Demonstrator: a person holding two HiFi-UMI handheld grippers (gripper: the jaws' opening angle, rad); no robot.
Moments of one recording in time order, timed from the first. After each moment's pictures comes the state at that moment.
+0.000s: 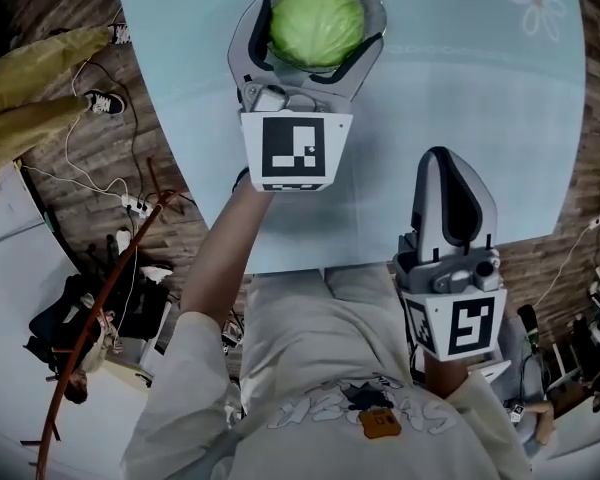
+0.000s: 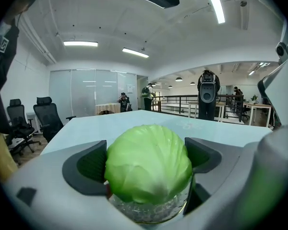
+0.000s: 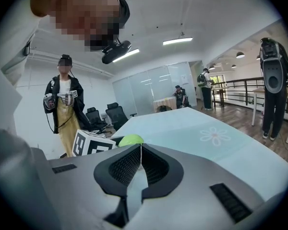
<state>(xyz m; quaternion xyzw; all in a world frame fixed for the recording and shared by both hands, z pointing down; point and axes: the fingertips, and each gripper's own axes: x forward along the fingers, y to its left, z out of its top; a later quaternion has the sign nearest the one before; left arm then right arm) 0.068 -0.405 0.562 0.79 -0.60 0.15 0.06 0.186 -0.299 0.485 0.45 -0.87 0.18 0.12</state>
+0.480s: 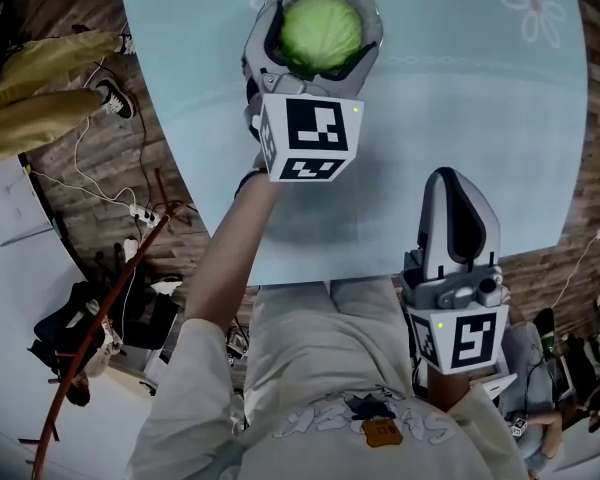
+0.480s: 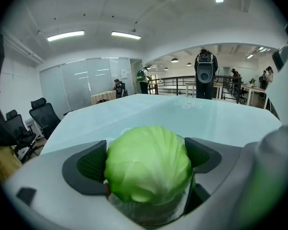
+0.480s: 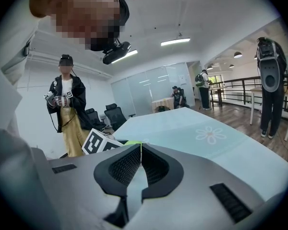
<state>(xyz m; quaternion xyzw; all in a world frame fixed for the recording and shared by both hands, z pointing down) 0.072 -0.416 0.617 0.77 -0.57 0.25 0.10 0.200 -0.296 0.488 0.46 -0.86 0.18 0.12</state>
